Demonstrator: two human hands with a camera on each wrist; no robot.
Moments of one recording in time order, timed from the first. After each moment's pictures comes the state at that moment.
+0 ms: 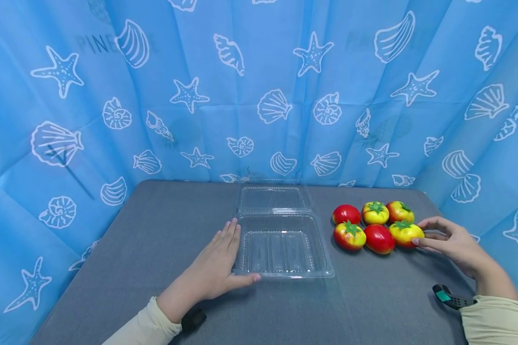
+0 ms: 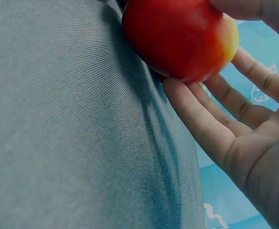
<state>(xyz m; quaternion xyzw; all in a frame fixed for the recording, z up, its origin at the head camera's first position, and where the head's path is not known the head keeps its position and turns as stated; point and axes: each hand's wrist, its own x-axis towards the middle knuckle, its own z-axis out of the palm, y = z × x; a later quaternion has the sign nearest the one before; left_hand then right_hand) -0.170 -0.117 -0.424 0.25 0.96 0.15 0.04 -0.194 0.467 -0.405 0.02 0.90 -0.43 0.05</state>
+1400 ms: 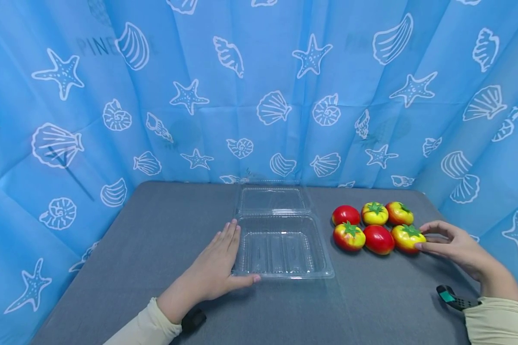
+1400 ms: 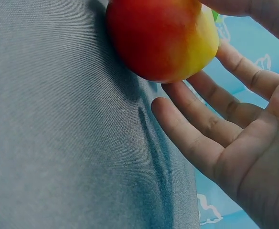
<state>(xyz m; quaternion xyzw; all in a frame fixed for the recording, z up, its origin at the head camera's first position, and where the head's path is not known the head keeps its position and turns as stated) -0.168 -0.117 -0.422 0.25 0.96 0.15 0.04 -0.196 0.481 -0.405 0.01 0.91 -0.40 0.09</state>
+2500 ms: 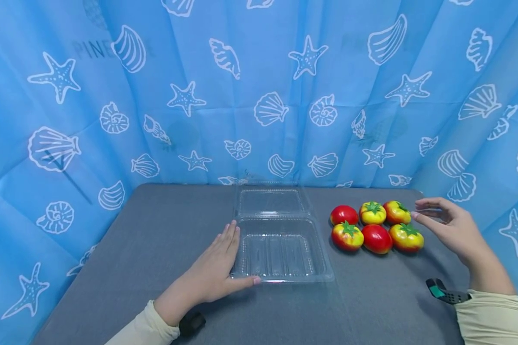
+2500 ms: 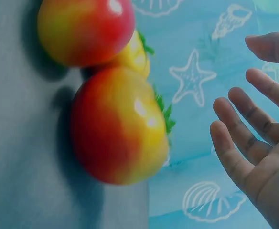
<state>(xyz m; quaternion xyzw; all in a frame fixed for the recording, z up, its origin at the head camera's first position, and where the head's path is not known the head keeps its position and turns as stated) -0.167 -0.114 -0.421 0.25 0.95 0.17 0.04 -0.192 0.433 -0.369 0.00 0.92 -0.37 -0.12</state>
